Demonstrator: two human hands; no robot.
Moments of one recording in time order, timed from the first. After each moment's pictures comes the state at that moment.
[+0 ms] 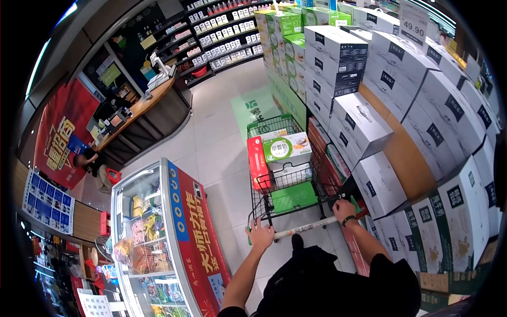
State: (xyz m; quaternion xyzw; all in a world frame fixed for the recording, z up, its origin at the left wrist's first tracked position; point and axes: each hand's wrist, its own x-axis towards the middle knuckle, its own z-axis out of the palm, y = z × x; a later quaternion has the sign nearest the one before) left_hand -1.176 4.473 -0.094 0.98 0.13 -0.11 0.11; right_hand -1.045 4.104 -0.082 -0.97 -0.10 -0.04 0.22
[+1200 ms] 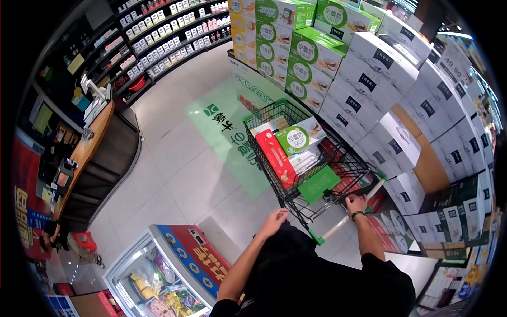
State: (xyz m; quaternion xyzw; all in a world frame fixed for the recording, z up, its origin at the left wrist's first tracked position) left_hand -0.831 4.740 -0.126 0.66 -0.10 -0.31 0.67; right_hand -0.893 4.329 -0.095 -0.97 0.24 -0.01 0.08
